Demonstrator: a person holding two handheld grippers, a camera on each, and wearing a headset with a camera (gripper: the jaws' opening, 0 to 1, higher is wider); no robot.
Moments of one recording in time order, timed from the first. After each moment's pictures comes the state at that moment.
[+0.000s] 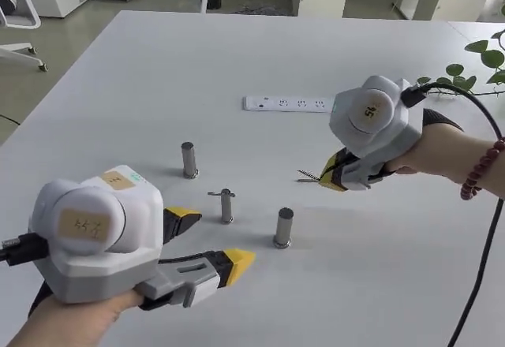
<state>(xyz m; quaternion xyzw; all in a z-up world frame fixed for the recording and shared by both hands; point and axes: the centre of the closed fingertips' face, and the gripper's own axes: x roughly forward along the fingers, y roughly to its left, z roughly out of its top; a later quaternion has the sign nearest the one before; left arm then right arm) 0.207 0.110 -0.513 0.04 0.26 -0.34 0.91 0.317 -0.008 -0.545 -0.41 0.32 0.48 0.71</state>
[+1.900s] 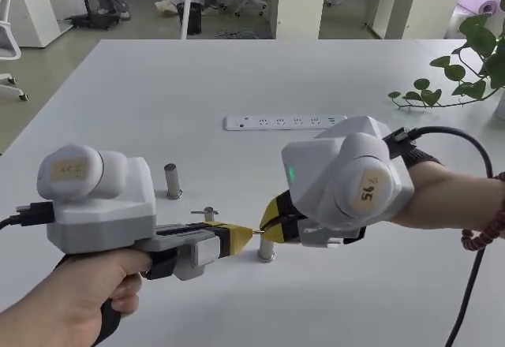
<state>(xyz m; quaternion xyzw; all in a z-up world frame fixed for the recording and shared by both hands) 0.209 0.067 -0.488 -0.16 0.30 -0.39 0.86 0.209 0.059 -0.501 -0.48 0.17 0.59 0.62</state>
